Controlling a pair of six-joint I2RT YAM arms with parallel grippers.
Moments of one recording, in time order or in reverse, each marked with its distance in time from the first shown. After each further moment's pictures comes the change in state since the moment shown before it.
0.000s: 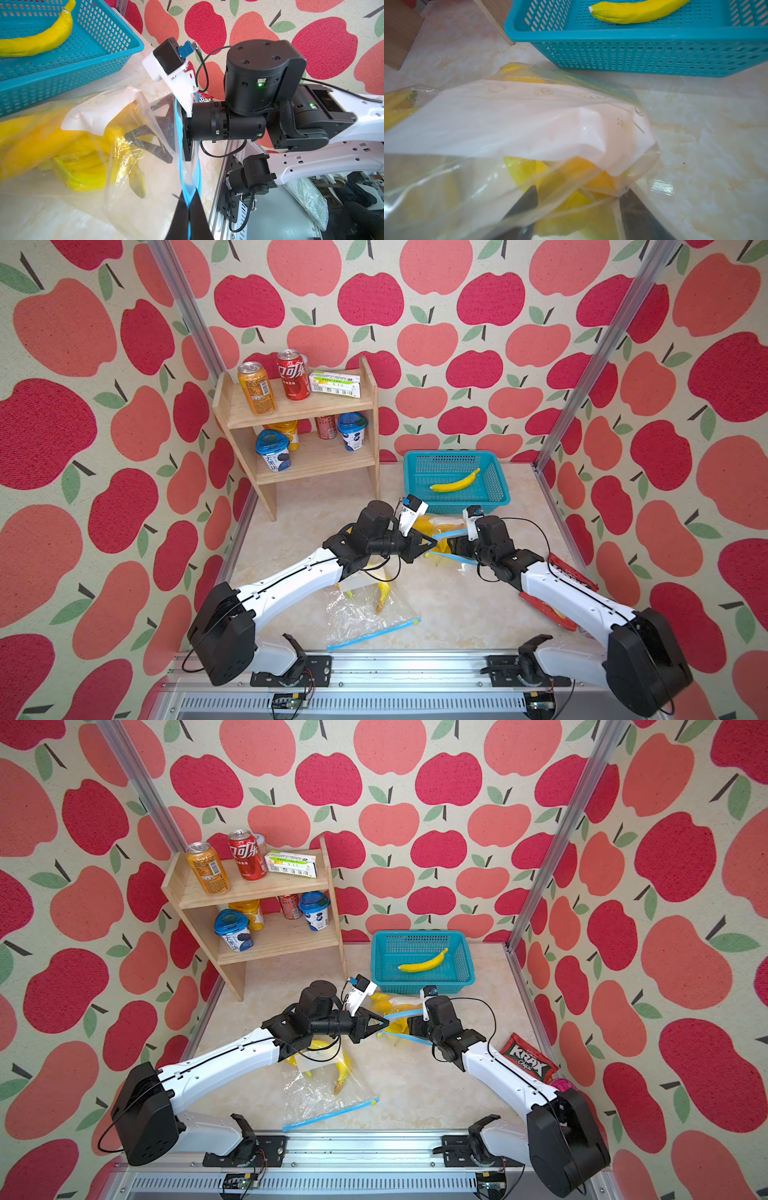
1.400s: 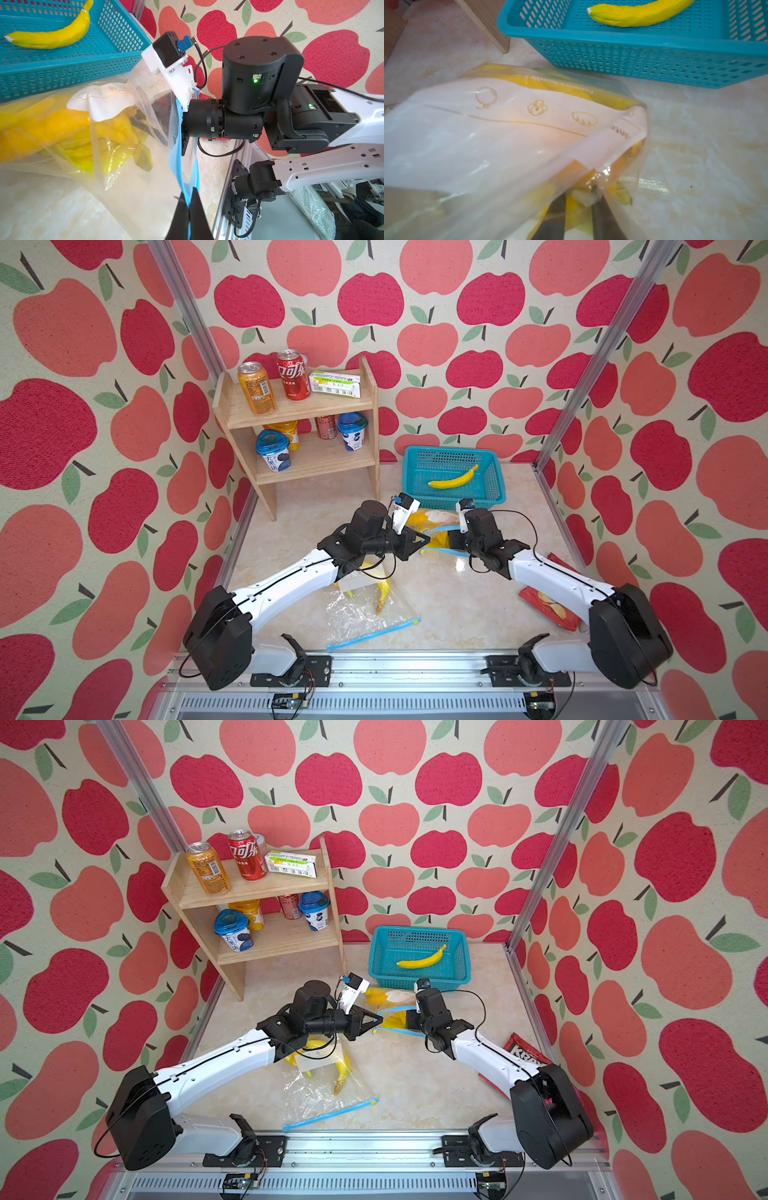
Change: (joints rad) left arm 0.037 -0.032 -0.033 0.004 -0.018 -0.022; right arm 0.051 0.129 0.094 0.012 0.080 0.007
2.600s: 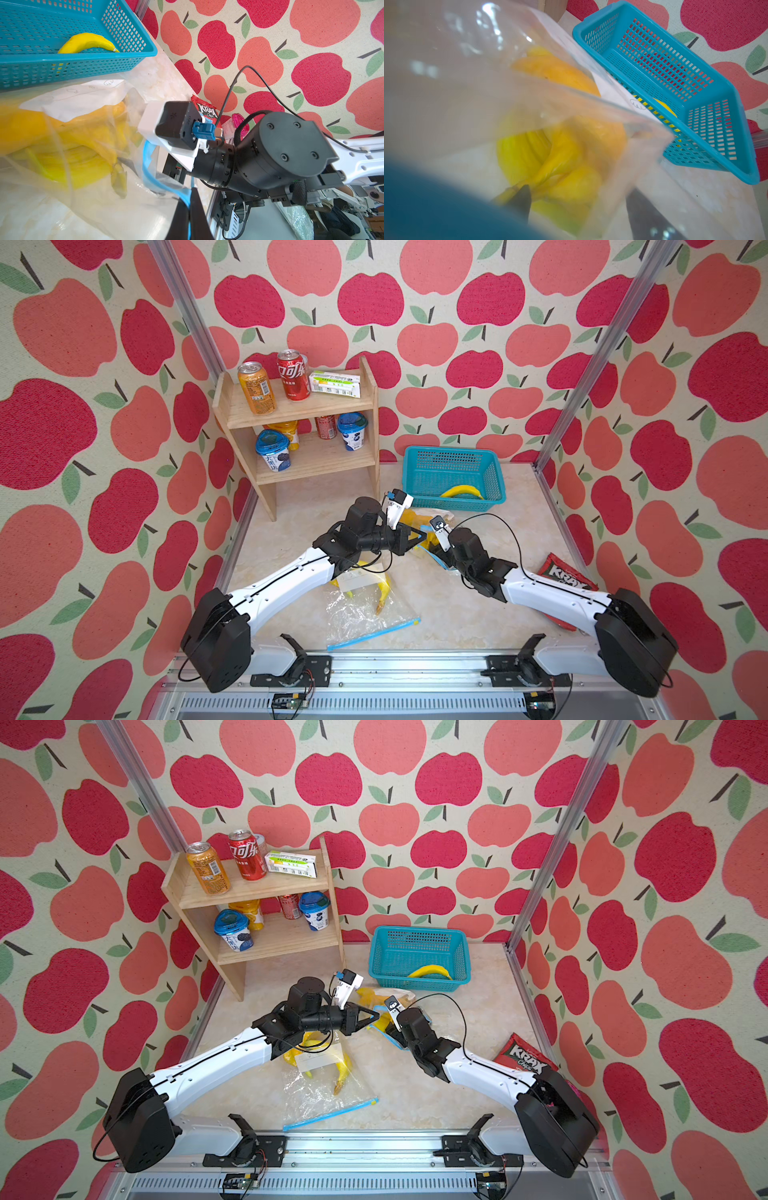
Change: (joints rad) left arm 0.042 -0.006 -0.001 0.005 0.043 -0.095; right arm 0.232 -0.045 -0.131 0.258 0.274 -0.494
